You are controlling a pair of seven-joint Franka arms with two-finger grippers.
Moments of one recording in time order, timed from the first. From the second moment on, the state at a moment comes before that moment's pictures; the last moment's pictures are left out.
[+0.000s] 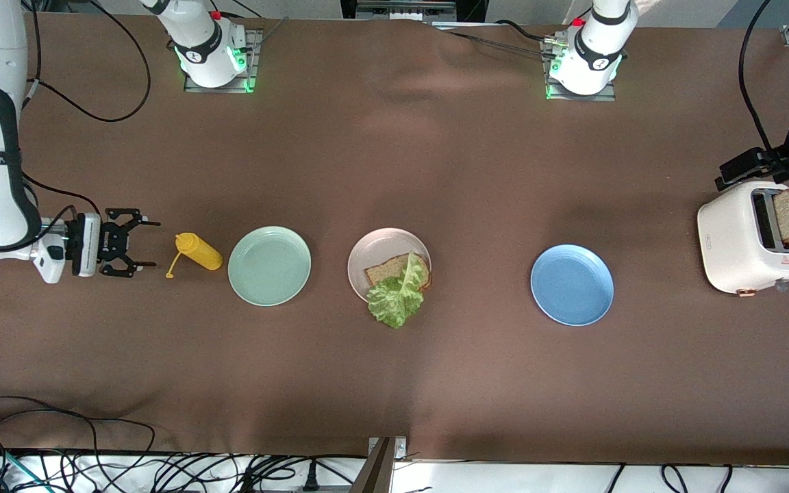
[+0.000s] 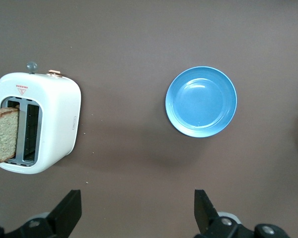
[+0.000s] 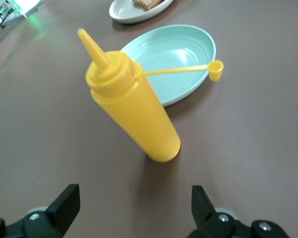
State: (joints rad) left arm 0.11 0.04 -0.04 -1.61 0.00 1.58 -0.09; right arm -0.03 0.65 -0.31 -1.76 0.89 1.74 -2.11
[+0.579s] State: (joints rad) left arm 0.11 0.04 -0.04 -1.61 0.00 1.58 -0.09; right arm -0.03 0.70 -0.26 -1.83 1.13 1.66 -2.39
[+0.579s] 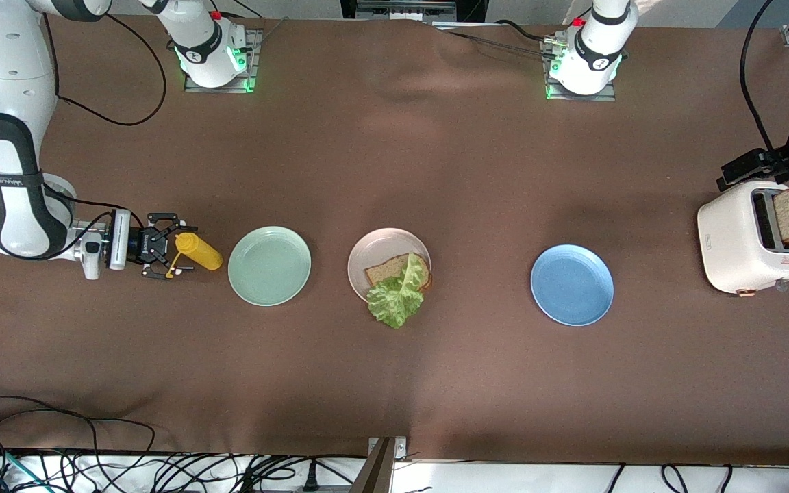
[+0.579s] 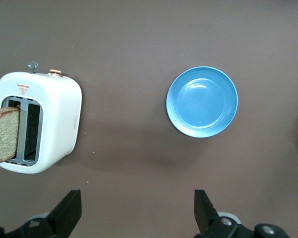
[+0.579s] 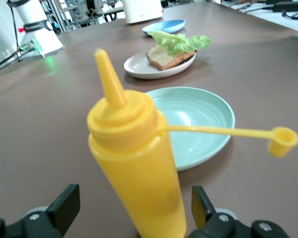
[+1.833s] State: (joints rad) left arm 0.11 0.04 -0.04 -1.61 0.00 1.58 -0.09; right arm -0.02 0.58 -0.09 -1.71 0.82 1.80 -1.89
